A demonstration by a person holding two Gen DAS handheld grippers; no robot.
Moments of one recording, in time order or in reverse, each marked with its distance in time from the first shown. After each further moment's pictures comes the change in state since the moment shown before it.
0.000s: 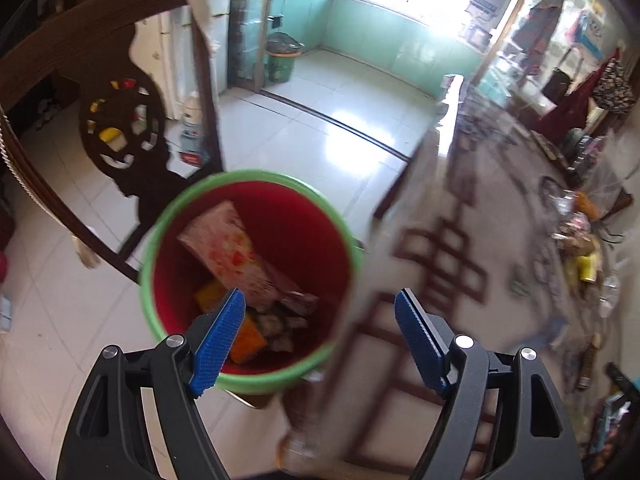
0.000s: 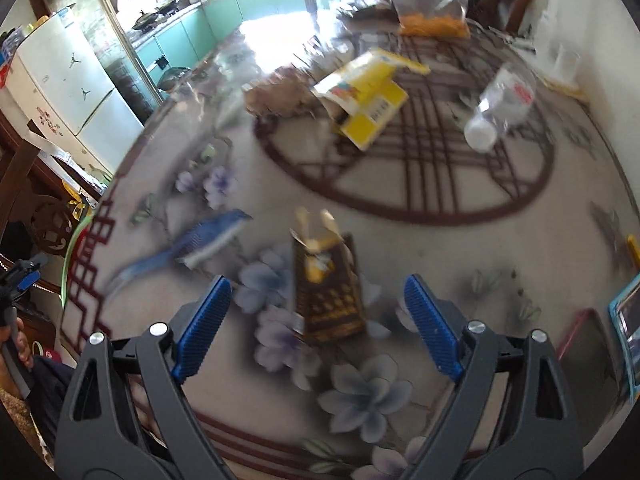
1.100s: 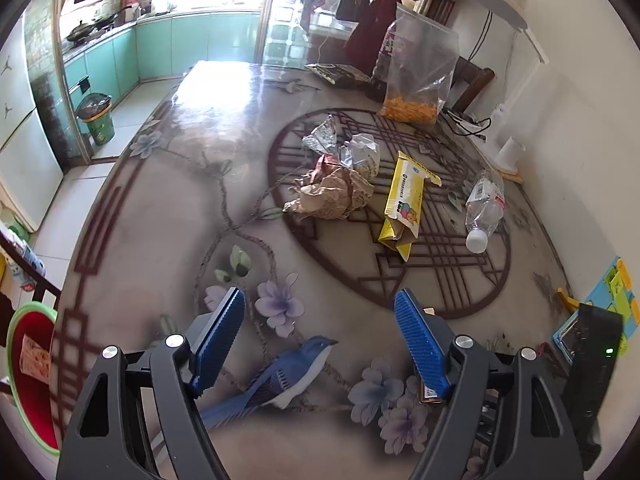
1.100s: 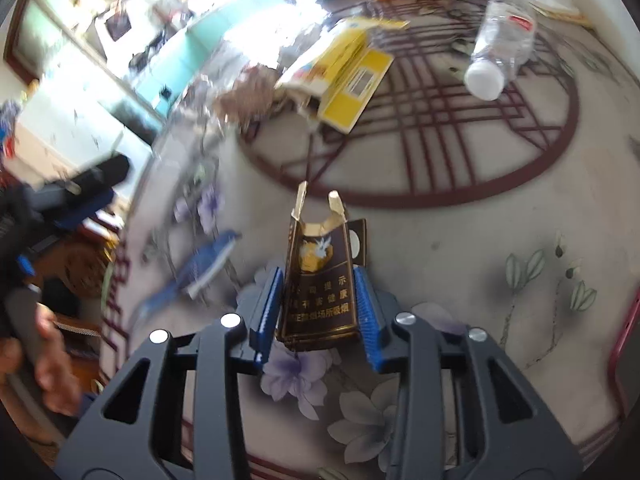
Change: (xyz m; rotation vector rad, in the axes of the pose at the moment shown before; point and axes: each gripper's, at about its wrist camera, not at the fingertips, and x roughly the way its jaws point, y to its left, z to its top) left arm 0.012 -0.327 -0.020 0.495 0.040 -0.302; right arm 0.027 -0.036 0.005 0.220 -0.003 0.186
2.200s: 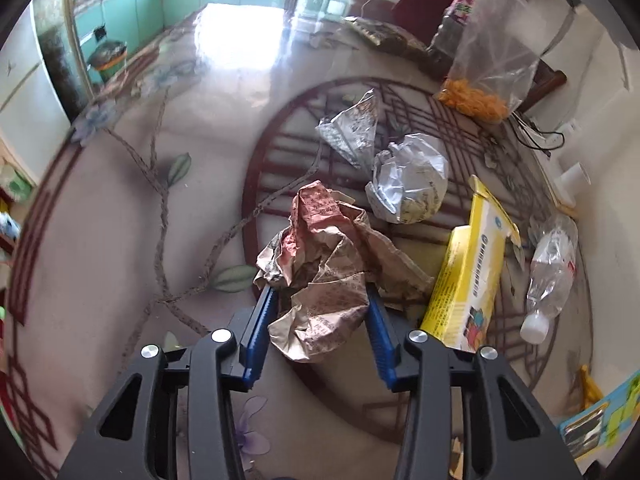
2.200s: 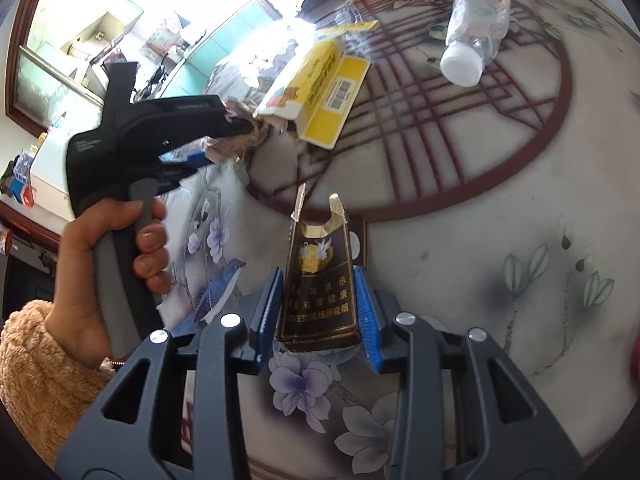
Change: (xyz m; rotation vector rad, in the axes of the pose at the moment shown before) left arm 0.126 -0.002 0.070 -0.138 0.140 0.065; right arm 0.002 -0.022 0.004 0.114 -0.011 0.099
